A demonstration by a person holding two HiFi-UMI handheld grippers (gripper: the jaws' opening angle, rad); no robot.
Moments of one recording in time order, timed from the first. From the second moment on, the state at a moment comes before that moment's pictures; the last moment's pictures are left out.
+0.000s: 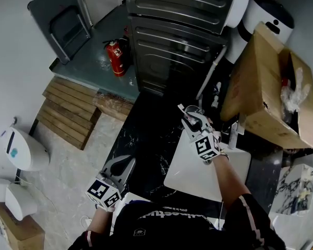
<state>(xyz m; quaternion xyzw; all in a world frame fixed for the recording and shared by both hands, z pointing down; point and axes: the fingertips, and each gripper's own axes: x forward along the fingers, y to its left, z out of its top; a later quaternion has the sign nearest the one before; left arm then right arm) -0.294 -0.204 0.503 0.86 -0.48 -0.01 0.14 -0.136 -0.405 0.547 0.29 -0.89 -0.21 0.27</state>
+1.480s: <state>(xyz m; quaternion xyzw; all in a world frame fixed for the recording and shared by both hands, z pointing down) -0.135 -0.231 0.445 0.93 -0.36 -0.03 0.08 0.035 -0.268 0.367 0.42 -0.89 -0.14 0.10</state>
